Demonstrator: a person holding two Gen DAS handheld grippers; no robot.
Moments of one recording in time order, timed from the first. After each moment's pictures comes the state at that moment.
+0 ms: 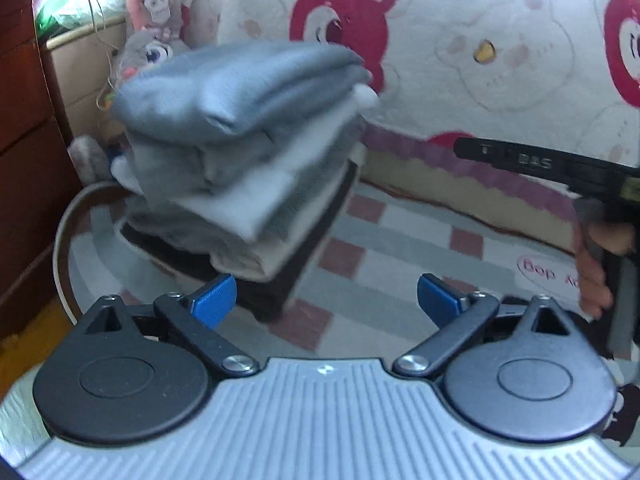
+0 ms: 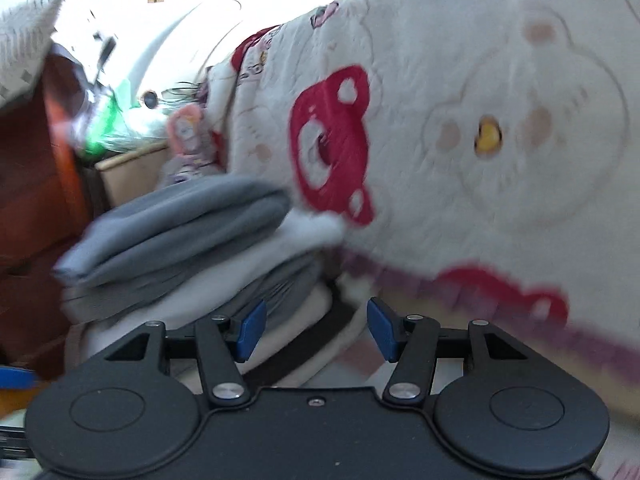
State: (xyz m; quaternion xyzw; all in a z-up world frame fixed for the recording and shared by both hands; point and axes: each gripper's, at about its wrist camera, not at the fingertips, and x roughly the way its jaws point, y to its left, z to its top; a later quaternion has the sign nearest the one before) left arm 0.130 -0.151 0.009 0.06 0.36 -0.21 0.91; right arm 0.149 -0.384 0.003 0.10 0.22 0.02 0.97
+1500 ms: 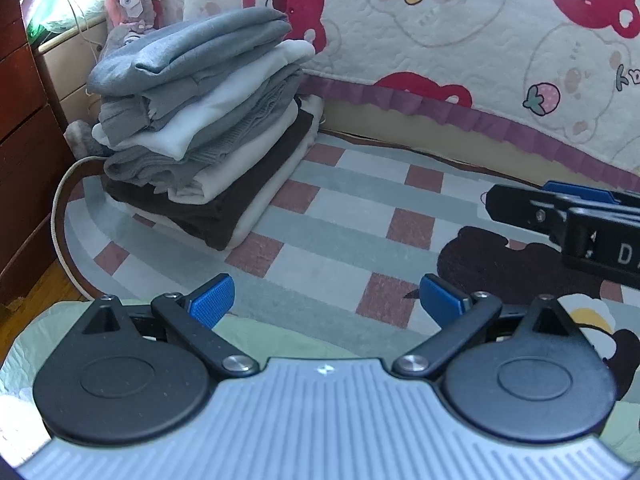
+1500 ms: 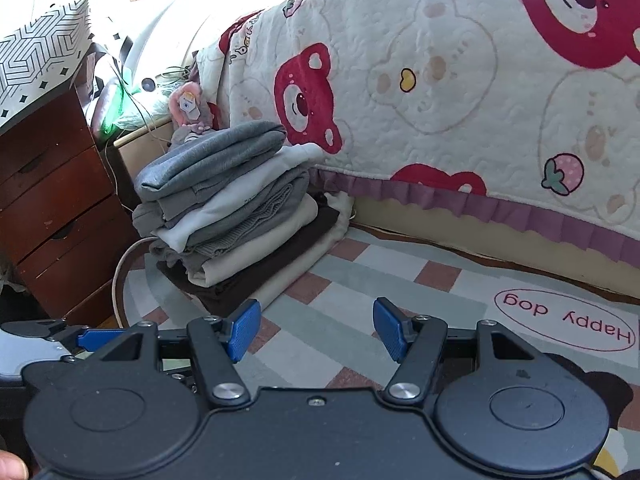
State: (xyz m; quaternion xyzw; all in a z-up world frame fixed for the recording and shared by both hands) left arm 0.029 -0.203 -0.006 0.11 0.38 -0.20 0.90; right arm -0.025 -0.361 -0.003 0.14 0.26 -0.02 0.95
